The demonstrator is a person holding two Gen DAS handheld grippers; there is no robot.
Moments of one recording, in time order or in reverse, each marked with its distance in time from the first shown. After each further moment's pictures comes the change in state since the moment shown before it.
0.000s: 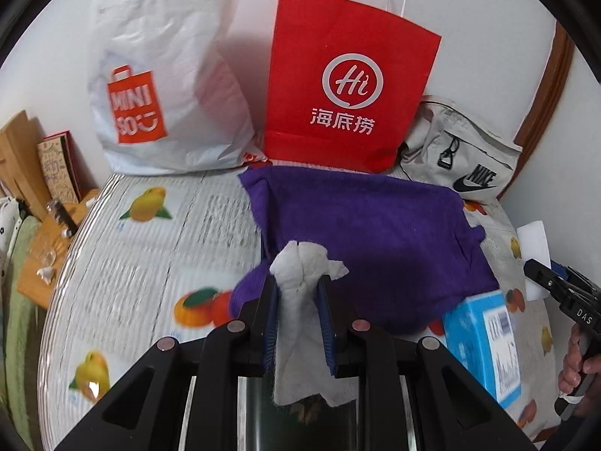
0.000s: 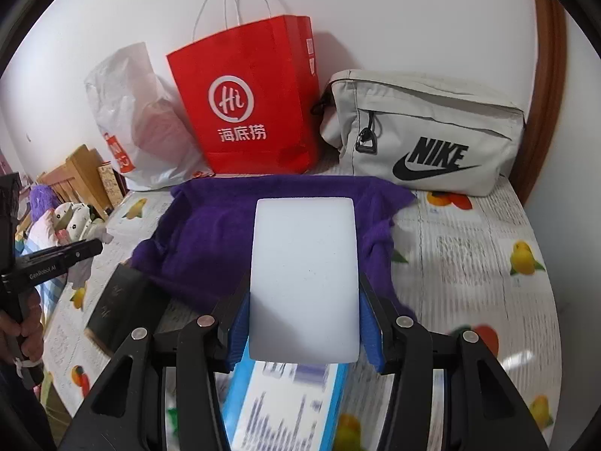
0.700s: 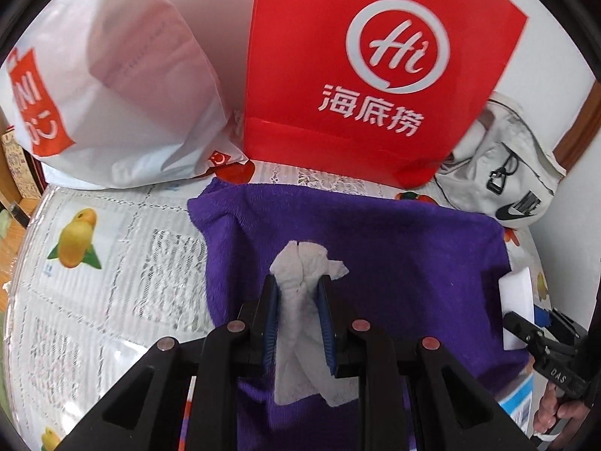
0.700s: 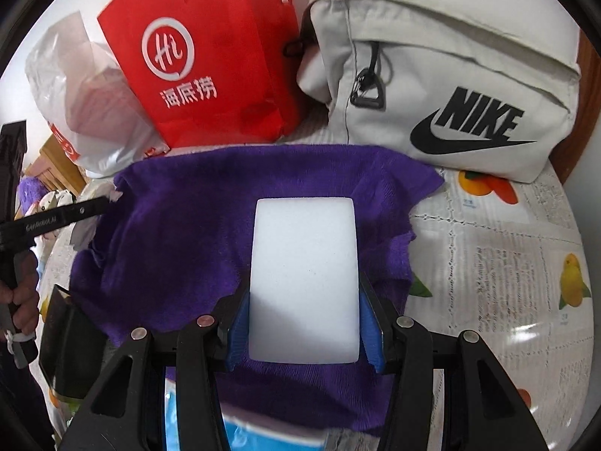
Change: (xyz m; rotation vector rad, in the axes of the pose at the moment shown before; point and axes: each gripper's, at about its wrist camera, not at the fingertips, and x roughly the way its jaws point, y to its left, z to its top) left arm 0.125 -0.004 0.065 -0.065 0.123 -0.020; right arm 0.120 -0.032 0.025 0.010 0.165 0.017
